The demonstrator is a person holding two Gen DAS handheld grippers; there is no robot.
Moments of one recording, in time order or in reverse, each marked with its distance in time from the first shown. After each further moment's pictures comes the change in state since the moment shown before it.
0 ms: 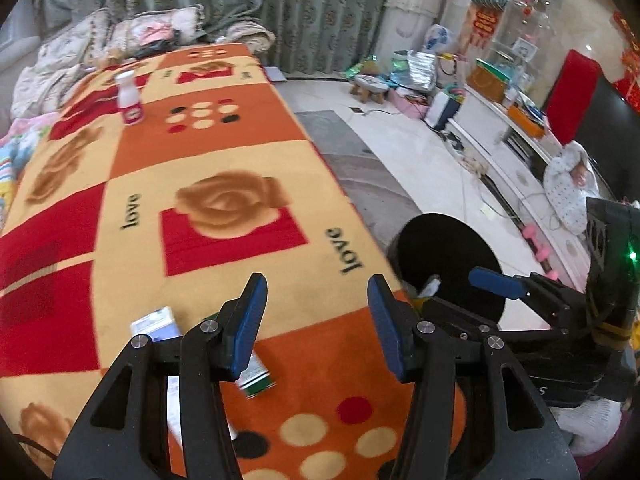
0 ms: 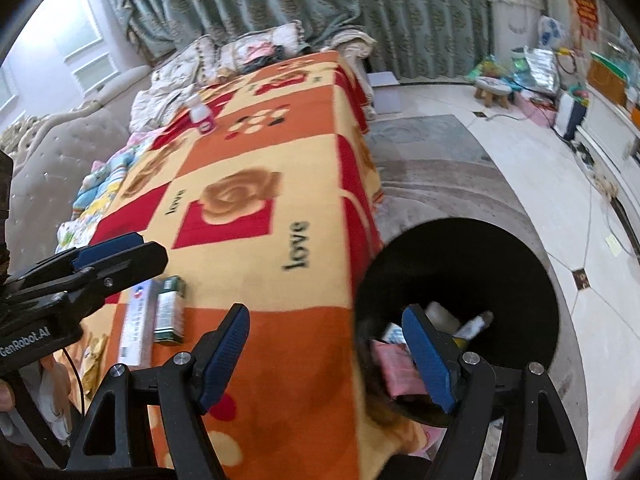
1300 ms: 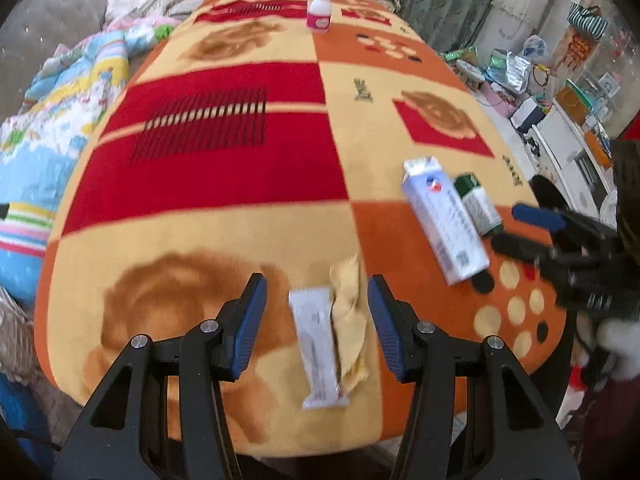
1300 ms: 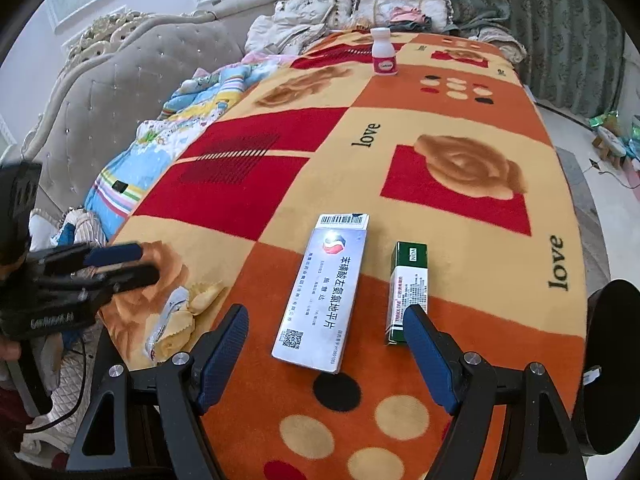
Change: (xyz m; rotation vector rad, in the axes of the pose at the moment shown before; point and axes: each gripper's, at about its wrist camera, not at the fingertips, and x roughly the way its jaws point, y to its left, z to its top) left arm -0.081 0.188 -0.135 -0.242 0.161 0.174; right arm 0.059 0.188 -0.027 -0.331 0.142 0.222
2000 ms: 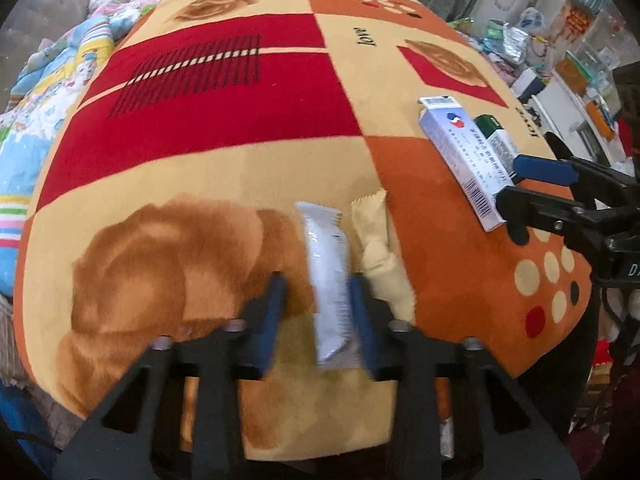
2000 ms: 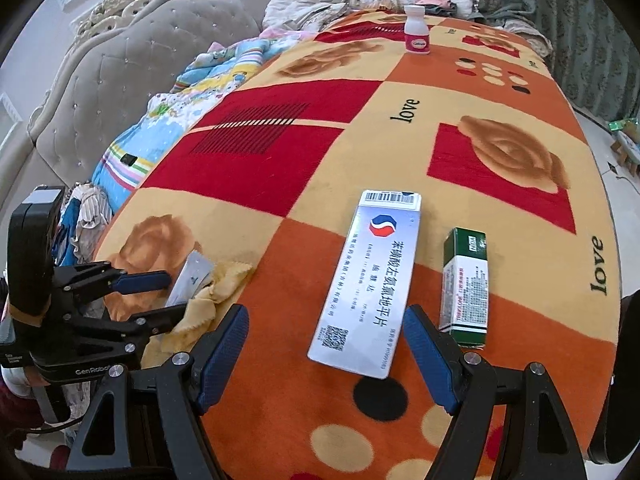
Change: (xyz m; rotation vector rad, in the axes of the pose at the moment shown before) left arm 0.036 0.010 -0.021 0.054 0.063 -0.004; right arm 0.028 0.025 0.000 -0.052 0.074 0.036
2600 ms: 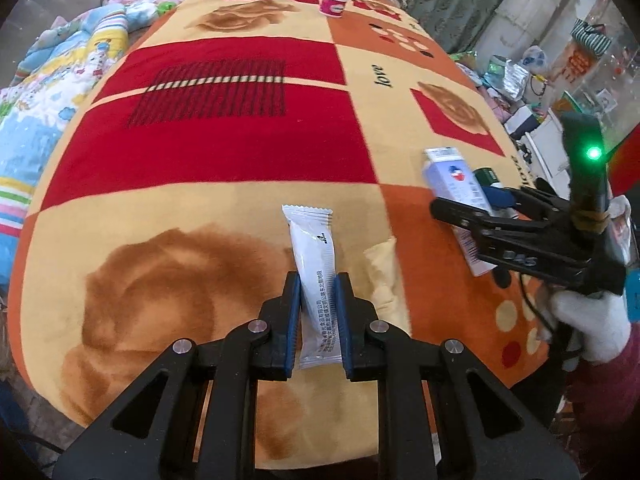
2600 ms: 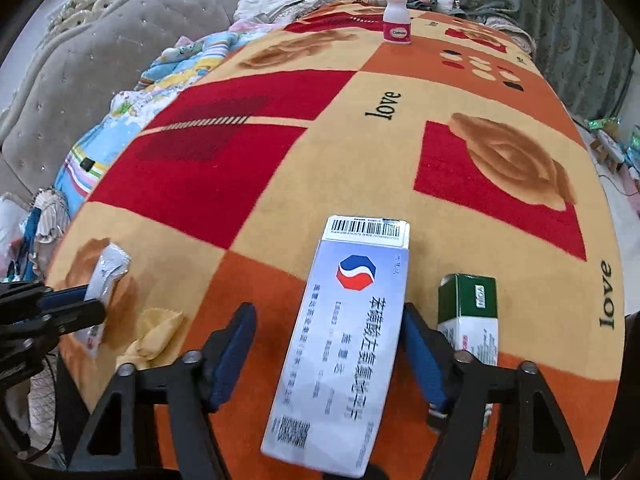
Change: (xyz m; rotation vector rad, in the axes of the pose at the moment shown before) left arm -0.015 0.022 0.016 -0.097 -0.058 -0.072; right arm 0.049 -0.010 0.028 0.006 0.006 -0.141
